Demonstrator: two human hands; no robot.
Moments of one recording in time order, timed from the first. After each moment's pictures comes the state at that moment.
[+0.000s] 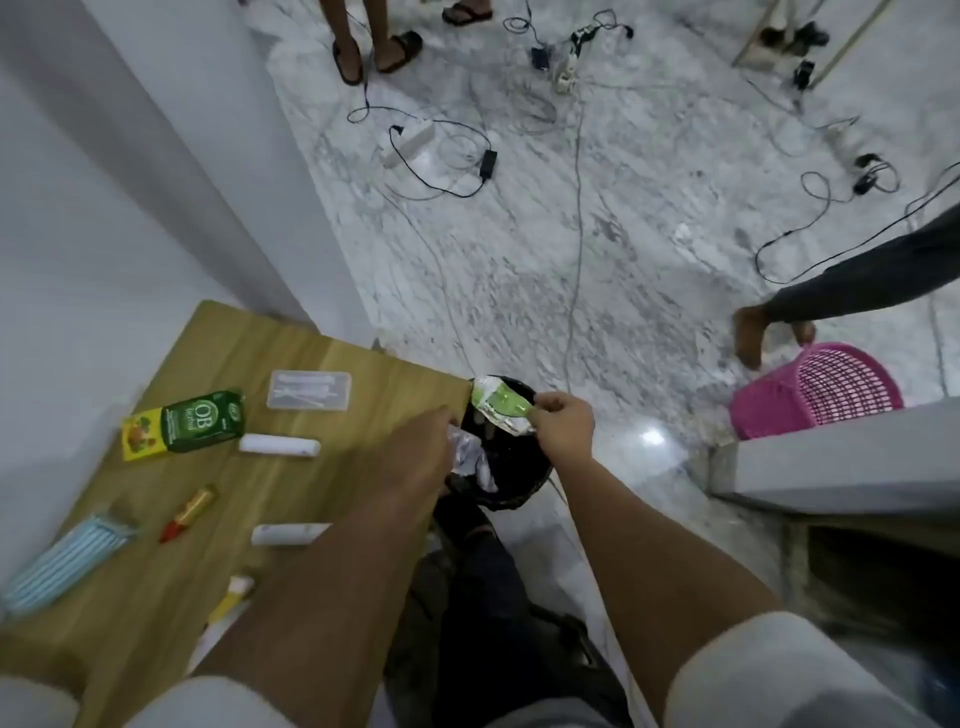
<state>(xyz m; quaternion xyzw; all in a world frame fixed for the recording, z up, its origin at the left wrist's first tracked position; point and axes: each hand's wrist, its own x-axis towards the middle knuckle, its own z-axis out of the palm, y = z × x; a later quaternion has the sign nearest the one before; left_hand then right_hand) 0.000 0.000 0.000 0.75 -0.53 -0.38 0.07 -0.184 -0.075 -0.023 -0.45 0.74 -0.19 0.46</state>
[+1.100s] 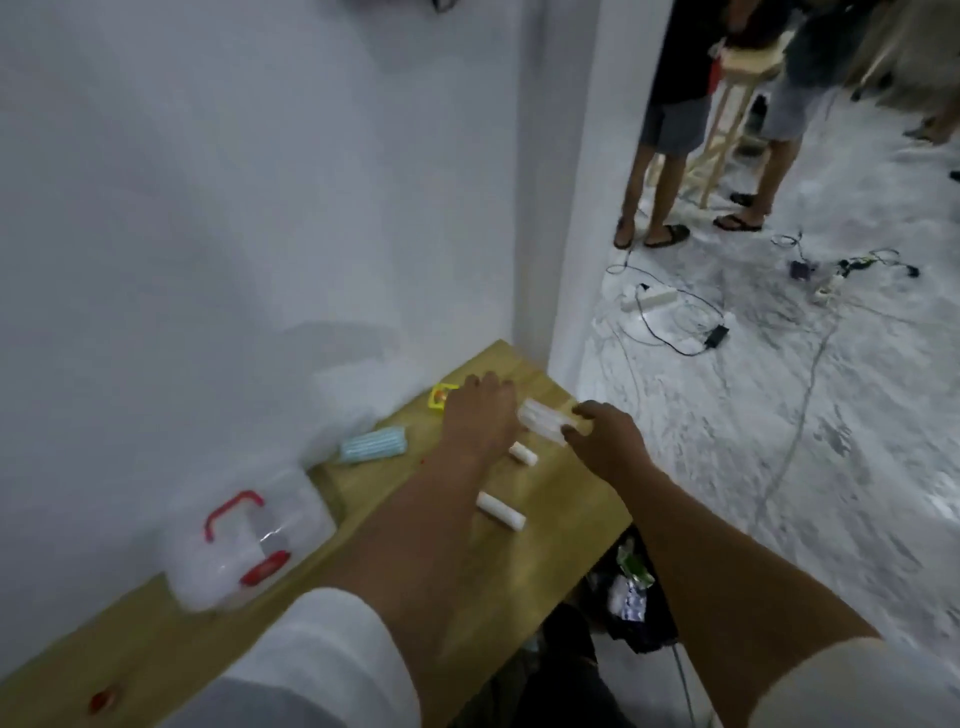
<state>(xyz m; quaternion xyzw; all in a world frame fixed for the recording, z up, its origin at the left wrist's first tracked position) 0.130 0.146 0.165 0.89 -0.45 -0.07 0.02 -0.008 0.014 0.121 -0.86 0.39 -0.01 0.32</state>
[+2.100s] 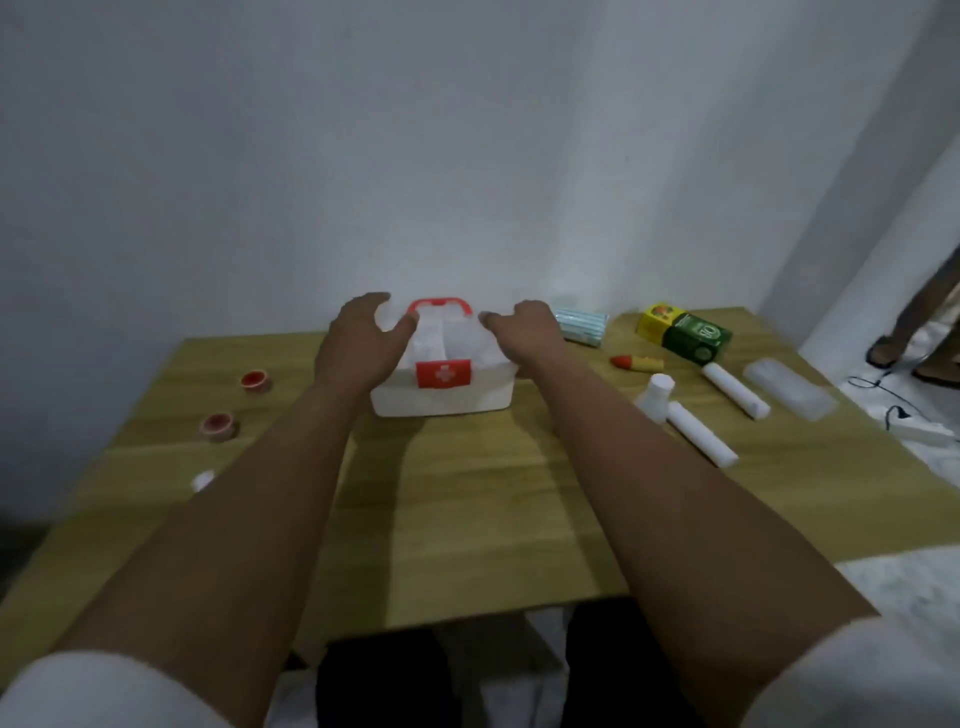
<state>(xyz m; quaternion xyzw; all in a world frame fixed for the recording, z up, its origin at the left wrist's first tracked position) 0.137 0.523 -0.008 0.92 -0.01 0.12 0.38 0.138 0.320 0.010 -0.86 0.14 -0.02 0.49</state>
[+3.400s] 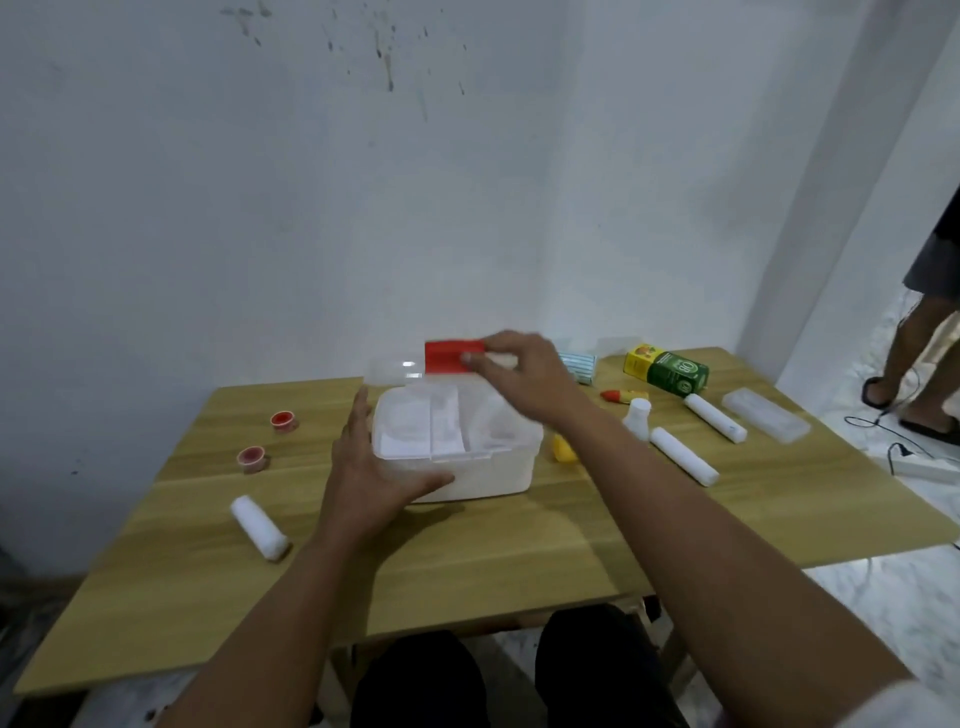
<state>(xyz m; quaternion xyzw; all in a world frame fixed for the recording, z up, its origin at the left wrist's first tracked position) 0.018 0.544 -0.064 0.86 -0.06 0.12 0.49 0.056 0.315 0.034 -0.86 -0.18 -0.19 0.44</state>
